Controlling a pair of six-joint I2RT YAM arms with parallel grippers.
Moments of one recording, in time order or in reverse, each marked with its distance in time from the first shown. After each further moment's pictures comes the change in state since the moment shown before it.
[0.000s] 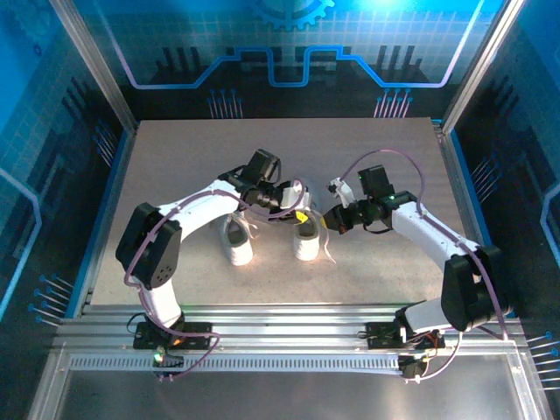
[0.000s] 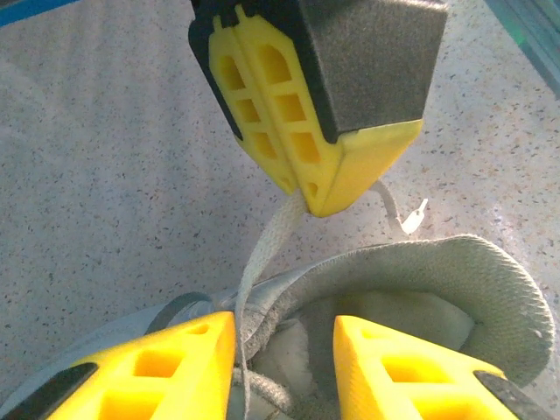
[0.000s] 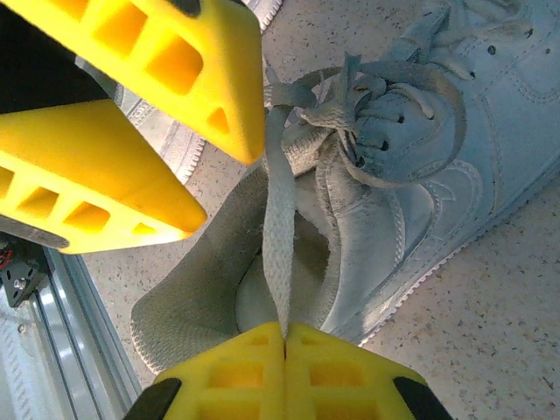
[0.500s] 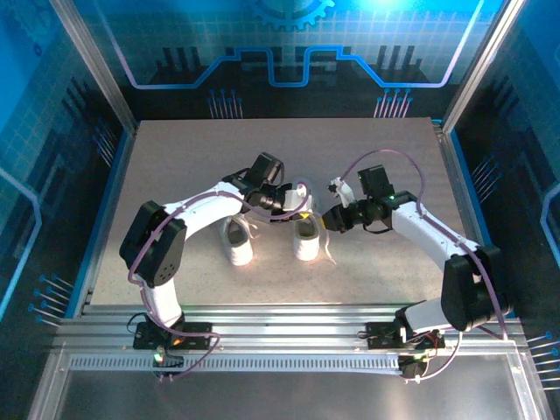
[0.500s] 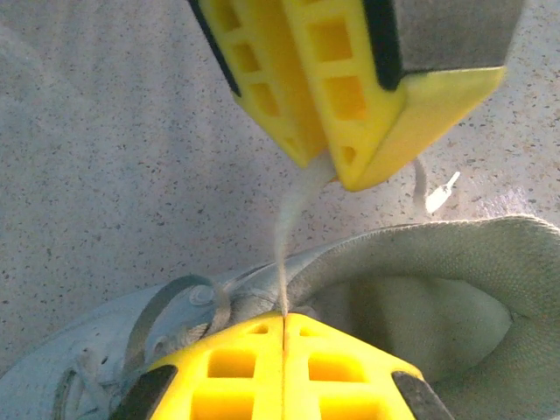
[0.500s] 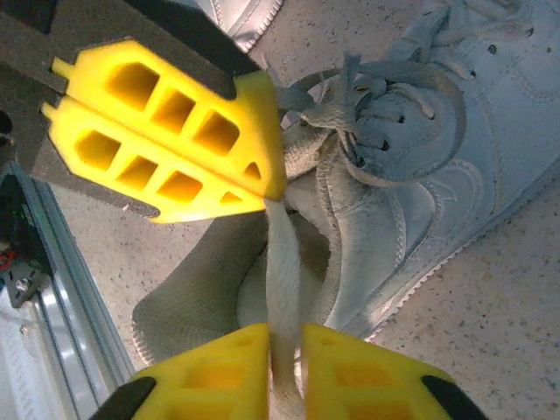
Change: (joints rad) left arm -0.014 0.023 -0.016 0.036 -0.066 -0.016; right arm -0.002 0.001 0.002 0.001 -0.002 0.021
